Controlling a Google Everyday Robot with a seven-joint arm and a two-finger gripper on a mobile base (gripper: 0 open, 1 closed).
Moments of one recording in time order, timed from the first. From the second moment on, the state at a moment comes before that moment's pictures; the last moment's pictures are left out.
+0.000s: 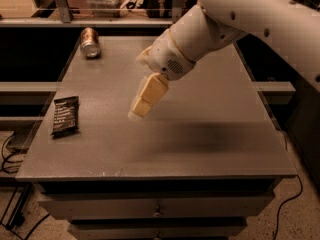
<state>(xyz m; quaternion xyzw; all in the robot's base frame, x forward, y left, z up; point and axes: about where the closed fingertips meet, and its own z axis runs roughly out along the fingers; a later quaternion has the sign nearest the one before) 0.523 0.056 0.918 -0.67 0.64 0.24 0.29</state>
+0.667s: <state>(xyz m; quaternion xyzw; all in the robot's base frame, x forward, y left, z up) 0.526 0.147 0.889 -0.70 0.59 0.27 0.29</state>
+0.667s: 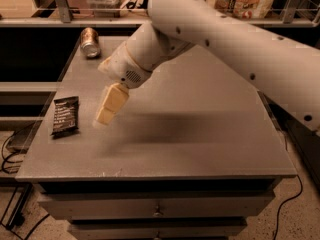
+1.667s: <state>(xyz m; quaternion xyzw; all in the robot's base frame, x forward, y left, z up) 0.530 0.197 0.870 -0.71 0.56 0.29 0.30</state>
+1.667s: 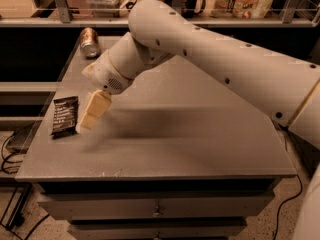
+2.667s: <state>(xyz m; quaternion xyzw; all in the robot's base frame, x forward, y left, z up) 0.536 0.250 0.842 -0.68 0.53 0.34 0.38</state>
